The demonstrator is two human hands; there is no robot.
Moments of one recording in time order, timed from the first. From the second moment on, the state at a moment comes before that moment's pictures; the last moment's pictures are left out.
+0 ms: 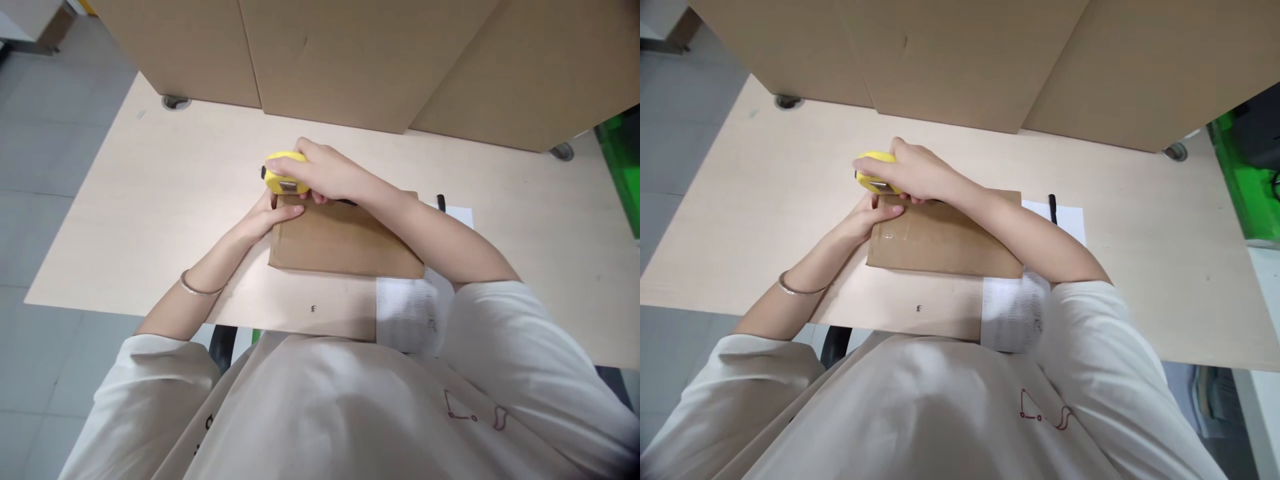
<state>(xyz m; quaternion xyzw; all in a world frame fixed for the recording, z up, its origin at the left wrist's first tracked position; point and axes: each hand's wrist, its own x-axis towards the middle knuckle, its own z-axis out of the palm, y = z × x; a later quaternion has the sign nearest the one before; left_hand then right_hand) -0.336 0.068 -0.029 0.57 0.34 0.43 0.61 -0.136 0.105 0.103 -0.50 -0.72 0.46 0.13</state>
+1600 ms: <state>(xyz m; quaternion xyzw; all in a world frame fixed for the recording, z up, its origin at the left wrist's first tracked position) -0.347 0.078 -0.033 0.53 0.46 0.47 0.53 0.099 0.072 0.089 -0.64 -0.54 0.50 0.24</state>
